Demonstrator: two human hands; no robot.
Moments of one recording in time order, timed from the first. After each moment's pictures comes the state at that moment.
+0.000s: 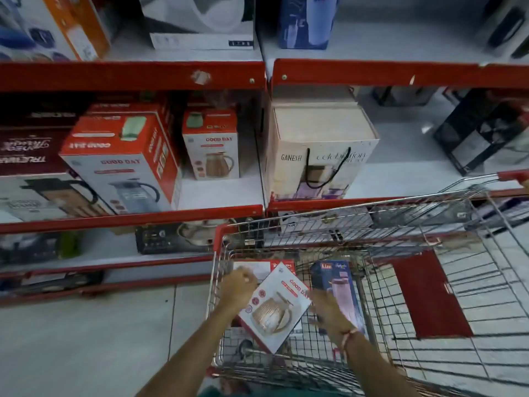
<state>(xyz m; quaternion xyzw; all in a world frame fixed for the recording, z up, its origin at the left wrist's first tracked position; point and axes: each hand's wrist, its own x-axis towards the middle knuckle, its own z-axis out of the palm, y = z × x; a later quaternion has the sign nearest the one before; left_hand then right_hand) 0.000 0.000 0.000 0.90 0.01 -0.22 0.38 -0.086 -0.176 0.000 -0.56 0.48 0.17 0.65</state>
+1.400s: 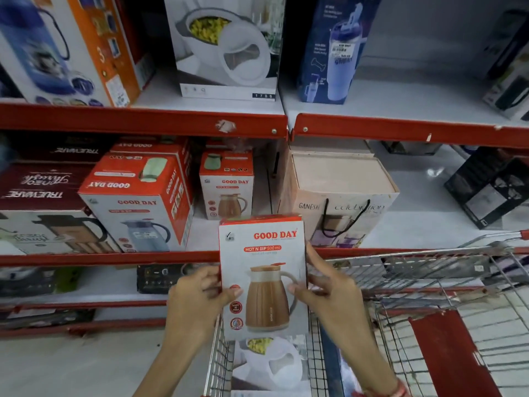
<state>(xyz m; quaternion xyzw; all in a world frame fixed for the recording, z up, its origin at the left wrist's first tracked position) 0.034 0.063 0.138 0.81 0.01 -0.06 0.58 -0.014 -0.142 0.148 -0.83 0.13 -0.05 0.54</state>
